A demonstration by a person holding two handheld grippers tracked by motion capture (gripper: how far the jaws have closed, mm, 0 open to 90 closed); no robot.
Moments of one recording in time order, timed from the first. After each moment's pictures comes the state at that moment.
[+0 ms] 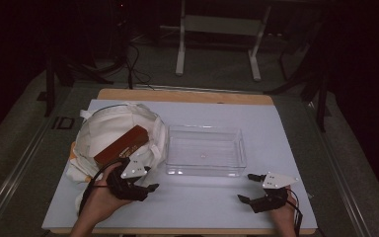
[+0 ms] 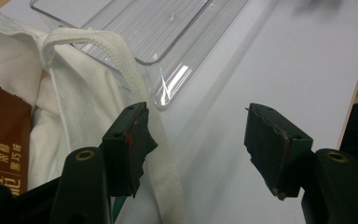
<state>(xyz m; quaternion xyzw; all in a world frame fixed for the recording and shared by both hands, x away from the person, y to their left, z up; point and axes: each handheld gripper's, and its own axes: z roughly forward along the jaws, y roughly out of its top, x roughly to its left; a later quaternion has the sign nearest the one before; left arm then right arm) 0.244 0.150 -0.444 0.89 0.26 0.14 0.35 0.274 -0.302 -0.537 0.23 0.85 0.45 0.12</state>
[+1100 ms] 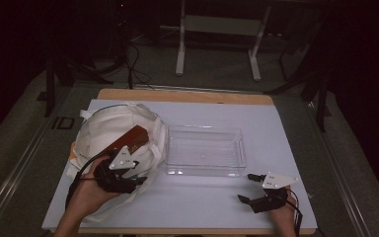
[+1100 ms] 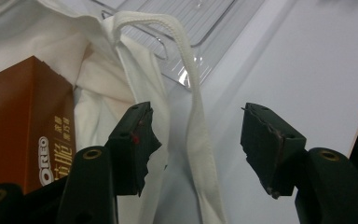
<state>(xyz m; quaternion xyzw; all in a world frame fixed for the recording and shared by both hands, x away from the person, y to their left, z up) 0.254 0.178 -0.429 0.89 0.27 0.15 0.33 0.274 -0.302 -0.537 0.23 0.85 0.45 0.13</state>
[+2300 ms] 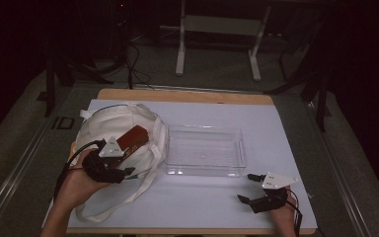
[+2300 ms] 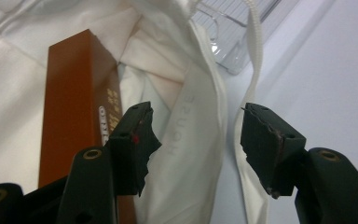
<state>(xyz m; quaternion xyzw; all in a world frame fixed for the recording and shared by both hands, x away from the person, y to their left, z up) 0.272 0.206 -0.422 0.89 0.31 0.16 0.30 0.273 -0.301 -0.537 0.23 0.86 0.45 0.13</state>
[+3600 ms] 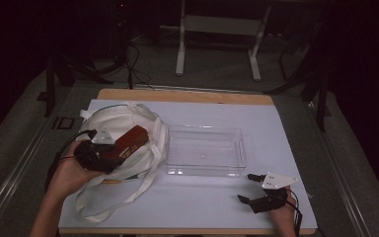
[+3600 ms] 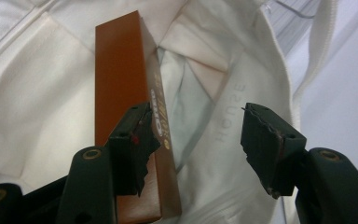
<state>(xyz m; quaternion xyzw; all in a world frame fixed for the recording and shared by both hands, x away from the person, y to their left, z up) 0.295 0.231 -0.416 0.88 0.34 0.16 0.27 0.273 -0.301 -0.537 0.23 0.86 0.45 0.13</state>
